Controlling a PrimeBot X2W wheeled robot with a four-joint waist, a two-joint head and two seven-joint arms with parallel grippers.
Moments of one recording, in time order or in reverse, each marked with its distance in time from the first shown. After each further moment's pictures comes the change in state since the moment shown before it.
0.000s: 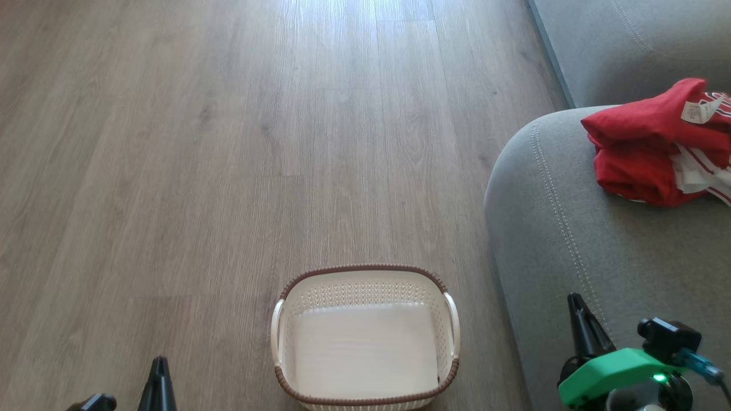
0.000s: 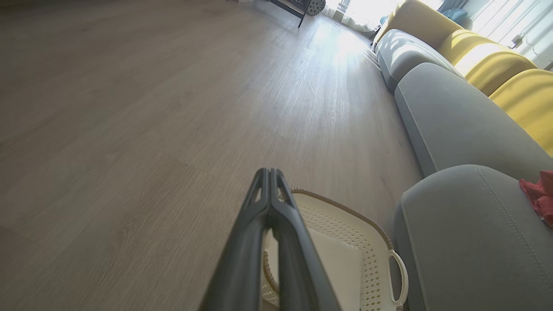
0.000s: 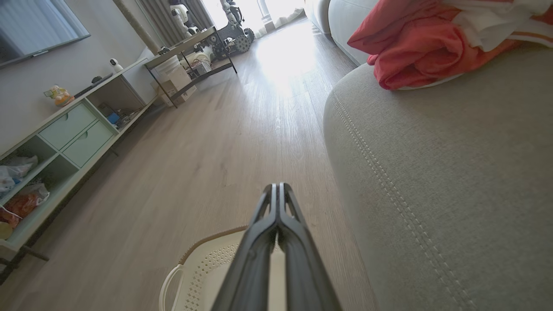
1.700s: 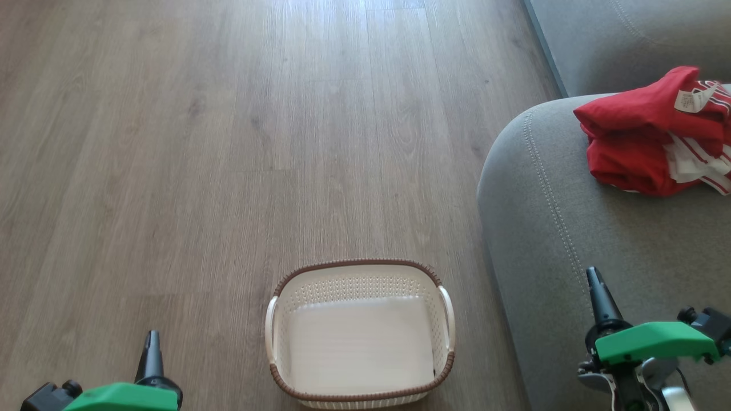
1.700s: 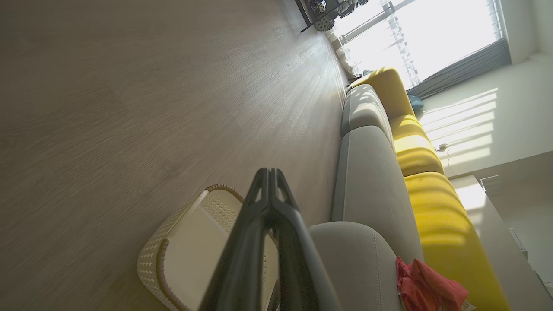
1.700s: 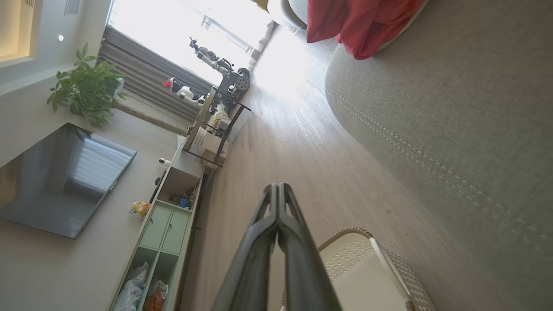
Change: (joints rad) left arm -0.067 -0.091 0.175 -0.007 -0.446 -0.141 0.142; right arm -0.056 0.000 -0.053 -0.037 0.601 0.000 0.143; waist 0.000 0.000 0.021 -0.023
